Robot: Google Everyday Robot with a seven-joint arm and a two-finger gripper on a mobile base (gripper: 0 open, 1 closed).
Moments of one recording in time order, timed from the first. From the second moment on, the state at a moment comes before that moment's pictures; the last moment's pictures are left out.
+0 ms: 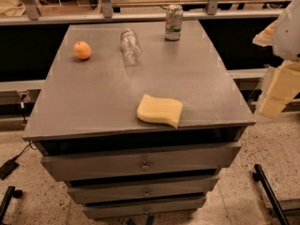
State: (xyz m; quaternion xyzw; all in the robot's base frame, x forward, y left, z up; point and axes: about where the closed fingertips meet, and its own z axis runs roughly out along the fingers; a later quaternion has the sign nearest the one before) arm 0.438 -0.216 0.978 -0.60 0.78 -0.04 0.16
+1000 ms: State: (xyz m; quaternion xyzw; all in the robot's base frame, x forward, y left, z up) arm 0.460 -0.145 0.954 -0.67 0.73 -0.01 0.14
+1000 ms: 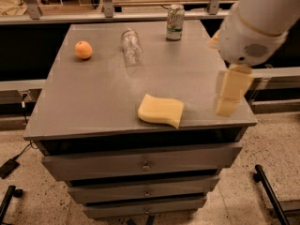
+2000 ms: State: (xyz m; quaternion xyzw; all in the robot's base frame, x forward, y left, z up) arm 0.501 -0.095 0.865 -0.67 0.74 0.02 0.09
